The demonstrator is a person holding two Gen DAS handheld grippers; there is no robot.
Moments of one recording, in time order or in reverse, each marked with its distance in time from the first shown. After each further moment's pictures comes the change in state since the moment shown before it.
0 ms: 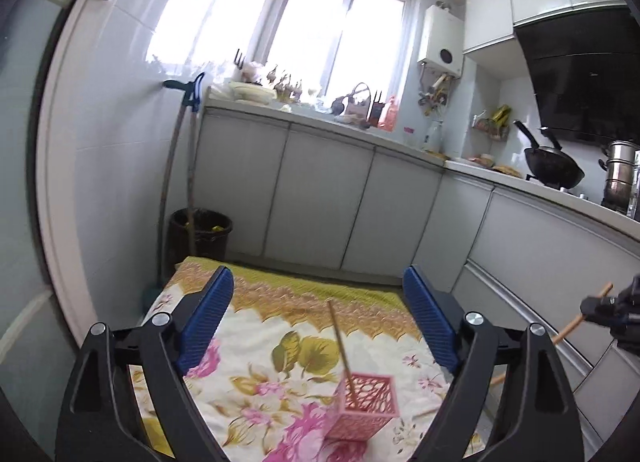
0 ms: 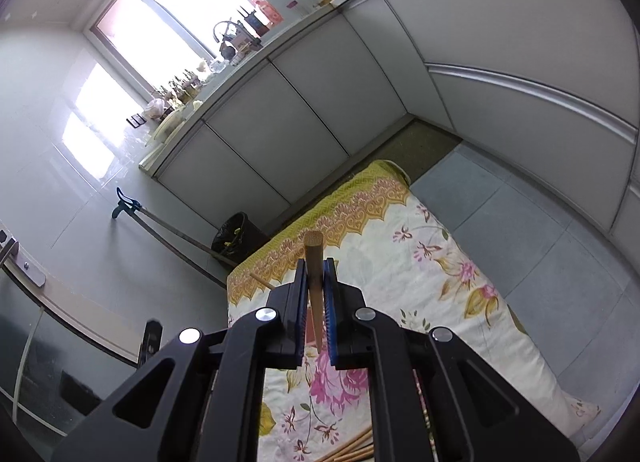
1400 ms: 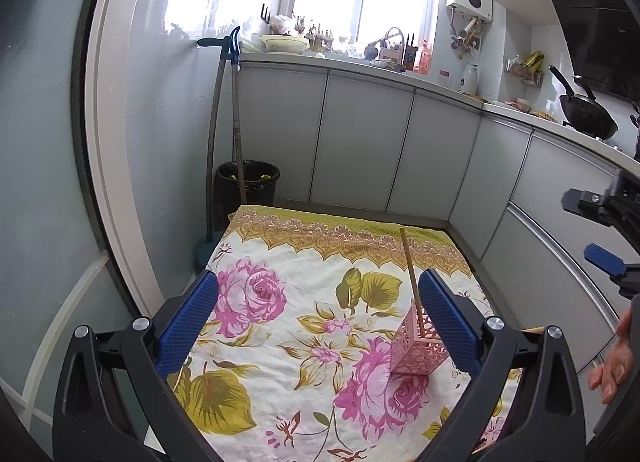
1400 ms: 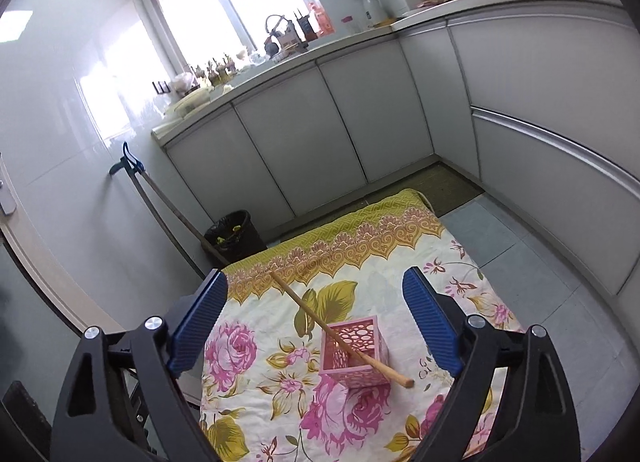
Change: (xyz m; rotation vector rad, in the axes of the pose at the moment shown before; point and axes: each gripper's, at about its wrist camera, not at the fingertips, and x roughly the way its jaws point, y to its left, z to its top) left arm -0.008 0.040 -0.023 0.070 0.185 0.120; right arm 0.036 0.054 -0.058 -0.182 -0.124 -0.035
